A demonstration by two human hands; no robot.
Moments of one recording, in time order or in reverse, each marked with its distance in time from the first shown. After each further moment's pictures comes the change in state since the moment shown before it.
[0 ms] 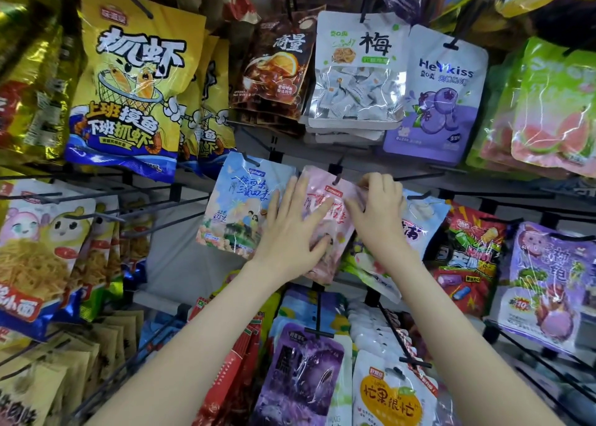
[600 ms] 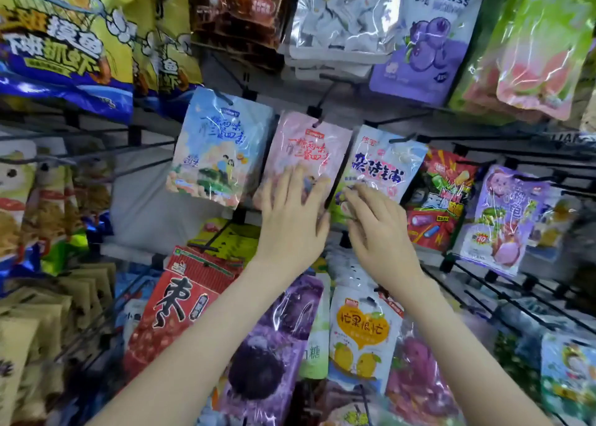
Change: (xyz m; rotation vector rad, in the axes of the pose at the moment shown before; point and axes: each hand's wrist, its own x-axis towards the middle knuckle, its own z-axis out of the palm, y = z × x) left_hand -0.046 0.057 0.006 -0.132 0.108 -0.100; right_hand -0.109 0.034 -0.033 -0.182 -0.141 -0.281
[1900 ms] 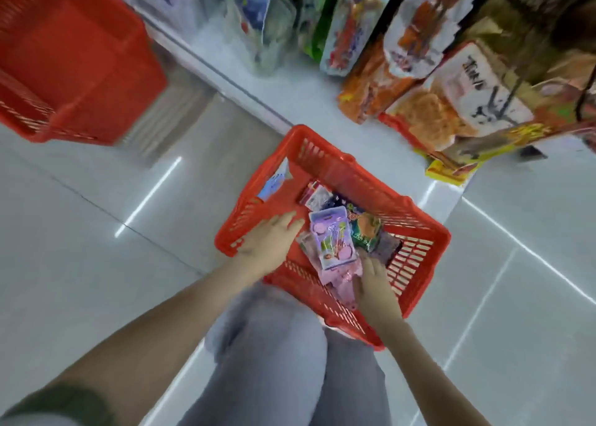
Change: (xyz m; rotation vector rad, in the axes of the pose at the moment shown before) left_hand -0.964 0.321 0.247 -0.096 -1.519 -0.620; right_hand -1.059 -0.002 0.076 0.577 -1.637 0.529
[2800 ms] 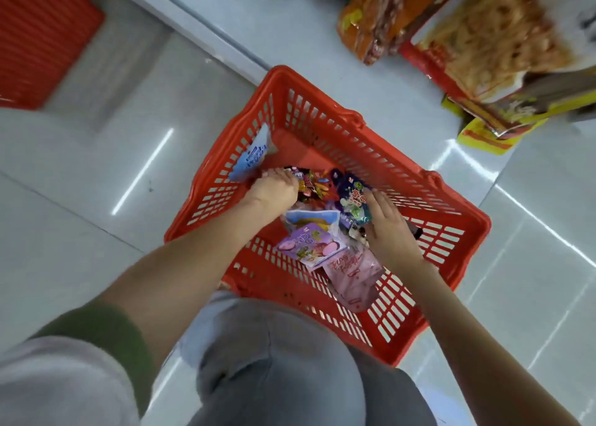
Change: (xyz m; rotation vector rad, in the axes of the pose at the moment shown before) left_hand 0.137 -0.029 0.080 0.512 -0.075 0.071; right_hand 0.127 0.068 0.011 -0.218 -0.008 -0.139
